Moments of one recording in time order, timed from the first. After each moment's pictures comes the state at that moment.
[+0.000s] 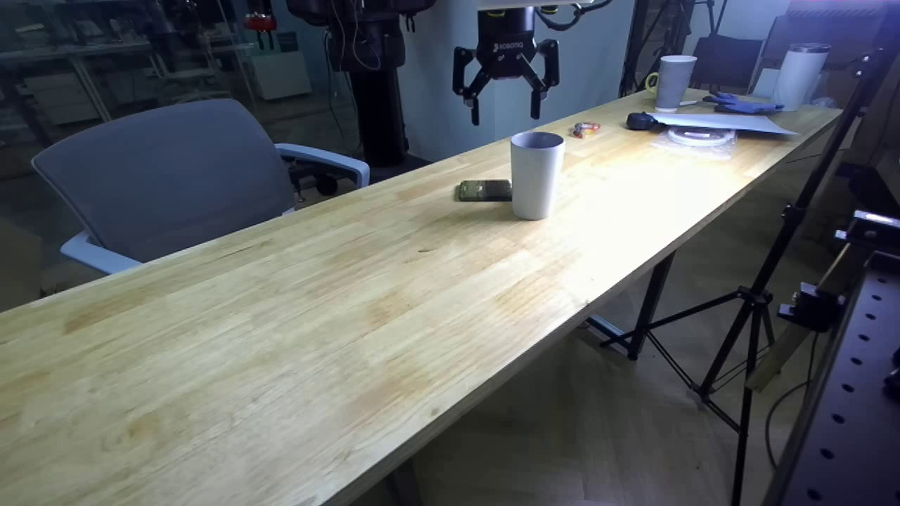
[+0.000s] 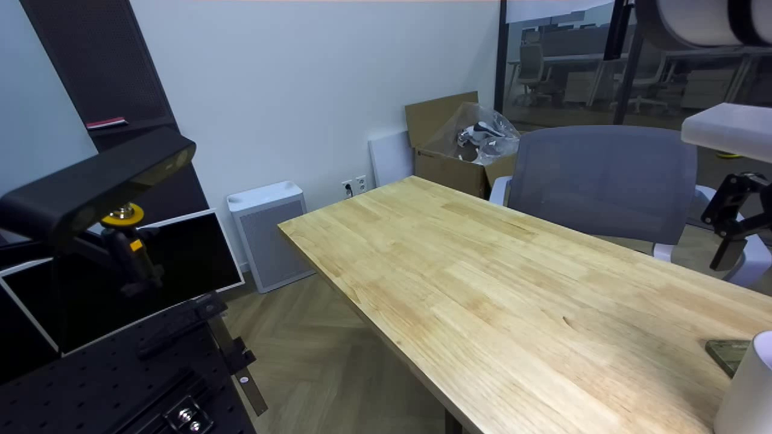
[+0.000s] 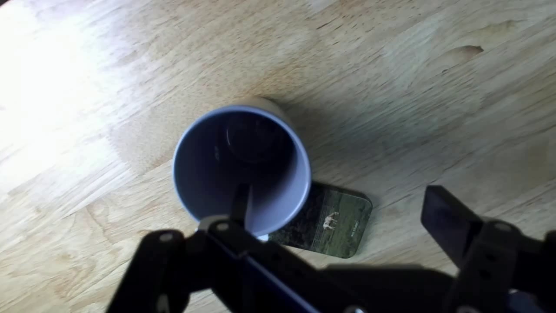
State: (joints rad) arm -0.21 0.62 -0.18 -1.85 0.15 2.43 0.10
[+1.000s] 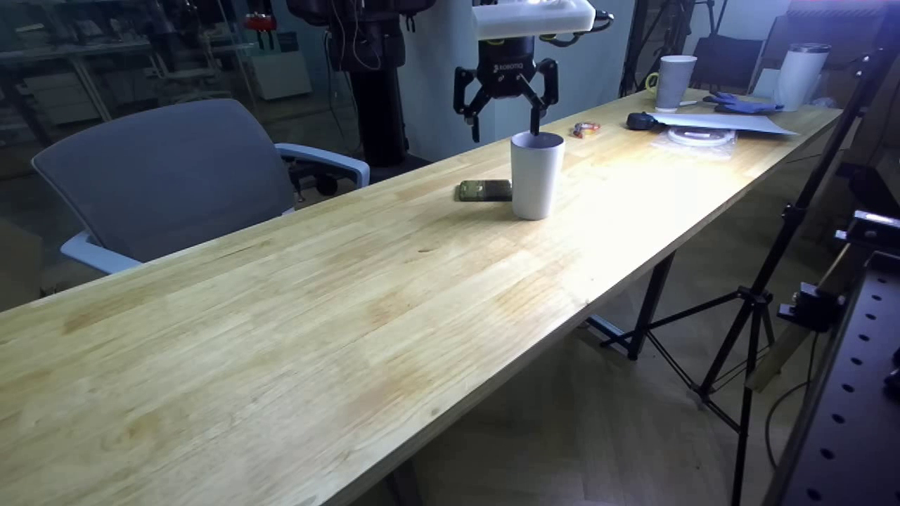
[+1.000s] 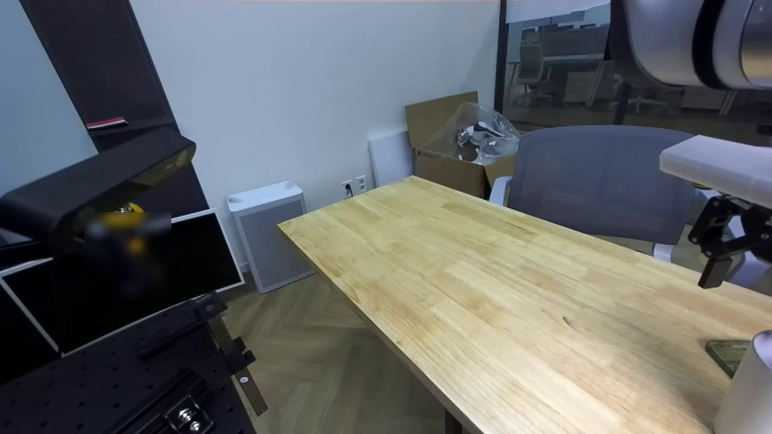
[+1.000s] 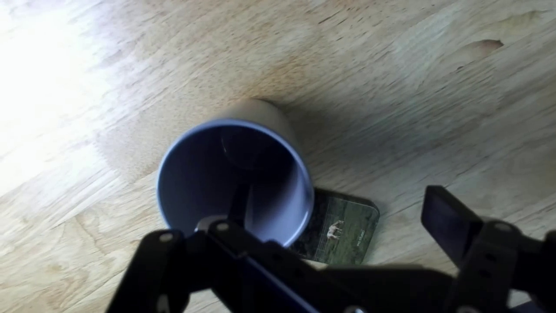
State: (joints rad) arm -0.20 0.65 -0.17 -1.89 0.16 2.53 0.12
